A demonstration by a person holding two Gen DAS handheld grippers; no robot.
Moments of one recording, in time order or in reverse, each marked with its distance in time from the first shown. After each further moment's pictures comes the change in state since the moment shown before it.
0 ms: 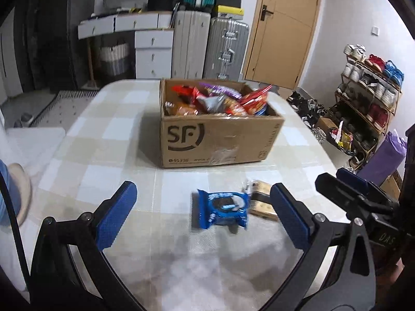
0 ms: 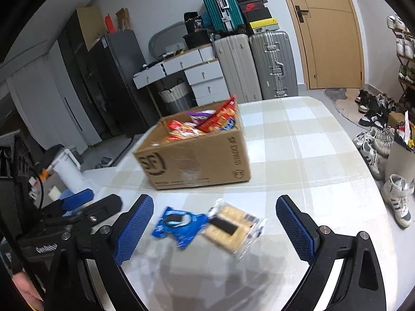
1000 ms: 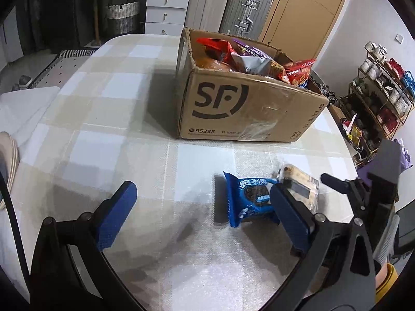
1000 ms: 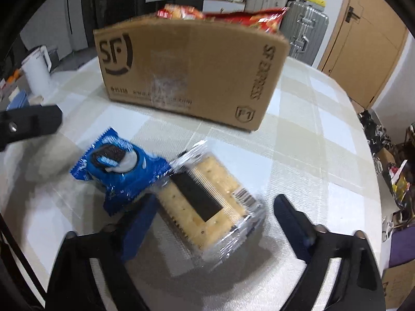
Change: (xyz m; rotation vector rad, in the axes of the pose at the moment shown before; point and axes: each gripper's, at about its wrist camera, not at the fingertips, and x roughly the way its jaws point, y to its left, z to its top) left arm 0.082 0.040 -0.006 -0.109 0.195 0.009; right arm 0.121 0.011 -0.036 -0.371 0.344 -0.177
